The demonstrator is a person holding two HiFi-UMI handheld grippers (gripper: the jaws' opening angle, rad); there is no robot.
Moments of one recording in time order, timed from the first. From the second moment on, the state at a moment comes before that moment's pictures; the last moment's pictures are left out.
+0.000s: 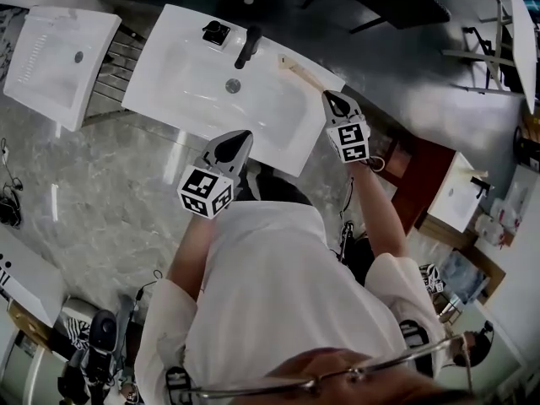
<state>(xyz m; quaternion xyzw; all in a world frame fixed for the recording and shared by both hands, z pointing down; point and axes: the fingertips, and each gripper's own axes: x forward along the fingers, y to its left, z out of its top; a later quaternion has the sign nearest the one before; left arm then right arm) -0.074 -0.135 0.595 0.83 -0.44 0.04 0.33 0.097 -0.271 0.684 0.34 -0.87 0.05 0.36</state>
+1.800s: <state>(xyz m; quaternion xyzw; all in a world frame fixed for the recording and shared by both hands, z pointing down) -0.124 -0.125 0.646 0.80 -0.45 0.07 0.38 0.060 -0.339 0.856 0.30 -0.80 0.09 0.51</state>
